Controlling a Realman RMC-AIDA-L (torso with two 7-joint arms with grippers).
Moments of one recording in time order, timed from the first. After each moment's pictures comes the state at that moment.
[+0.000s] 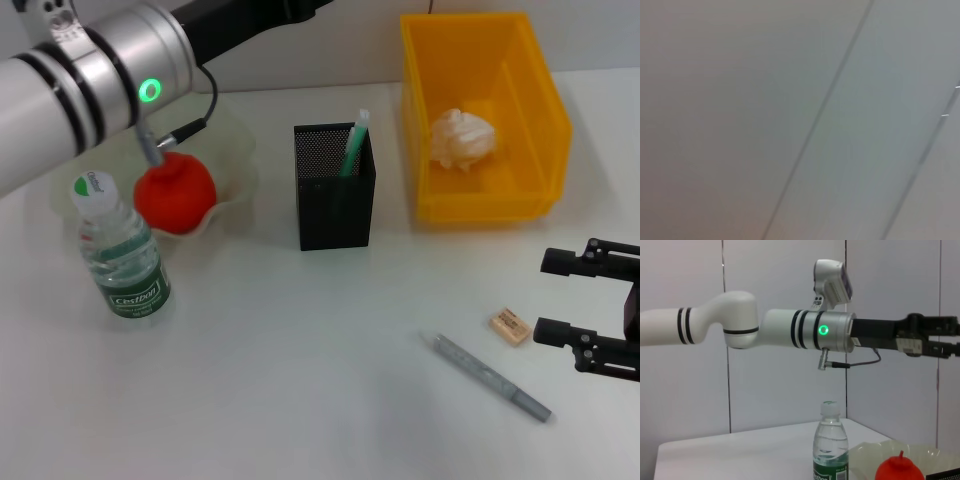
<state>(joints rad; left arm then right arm) -0.44 -2.07 1.71 1.32 1.51 0.47 -2.25 0.16 2.08 -0.65 -0.94 -1.75 -1.96 1.14</state>
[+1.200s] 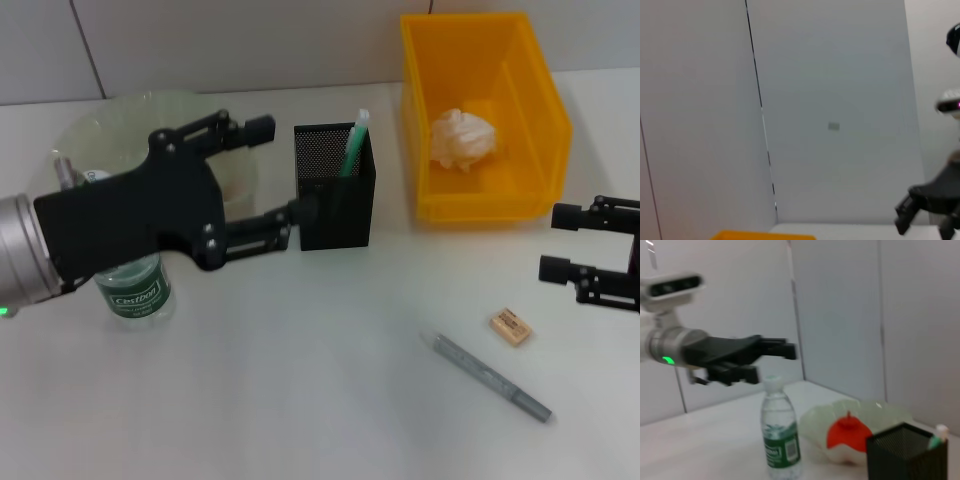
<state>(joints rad) -0.19 -2.06 1.42 1.23 1.34 1.31 -1.30 0.20 2.08 -0.64 -1.09 -1.81 -1.84 1.43</state>
